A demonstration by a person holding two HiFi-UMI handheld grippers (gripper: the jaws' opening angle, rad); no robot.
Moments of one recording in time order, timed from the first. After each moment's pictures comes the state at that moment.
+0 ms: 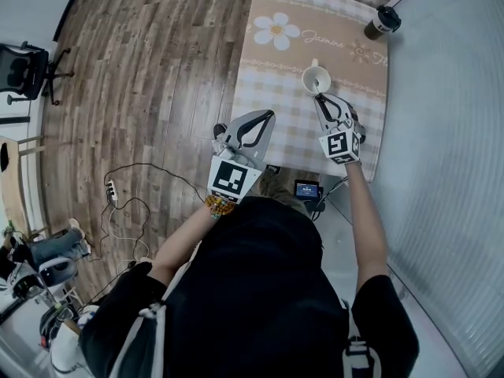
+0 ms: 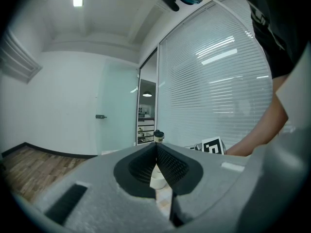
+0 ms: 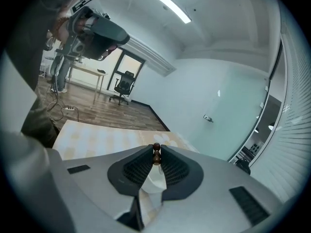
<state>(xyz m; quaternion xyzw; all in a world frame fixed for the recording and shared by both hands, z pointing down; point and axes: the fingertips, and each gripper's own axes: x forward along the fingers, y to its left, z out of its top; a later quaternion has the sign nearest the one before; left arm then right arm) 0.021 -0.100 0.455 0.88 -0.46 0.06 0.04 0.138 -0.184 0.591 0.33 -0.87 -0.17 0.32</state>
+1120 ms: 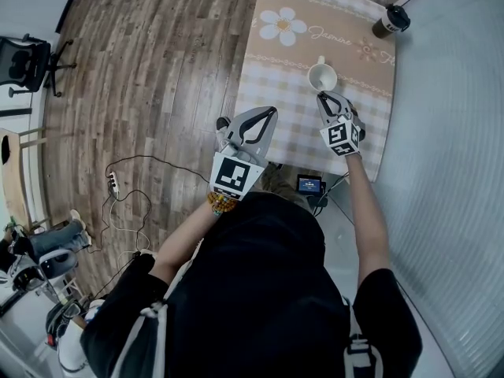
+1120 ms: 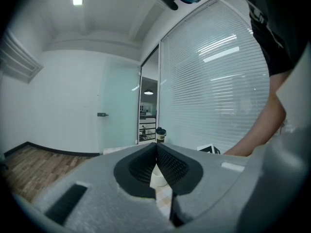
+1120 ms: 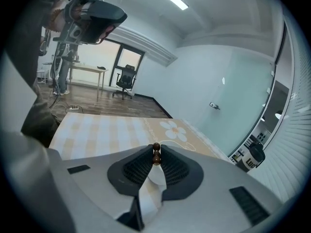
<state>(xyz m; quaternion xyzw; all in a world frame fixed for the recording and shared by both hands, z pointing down) 0.016 -0.108 0.464 0.88 -0.47 0.07 0.04 0.141 -0.199 0.648 0.31 -0.87 -0.11 0.36</state>
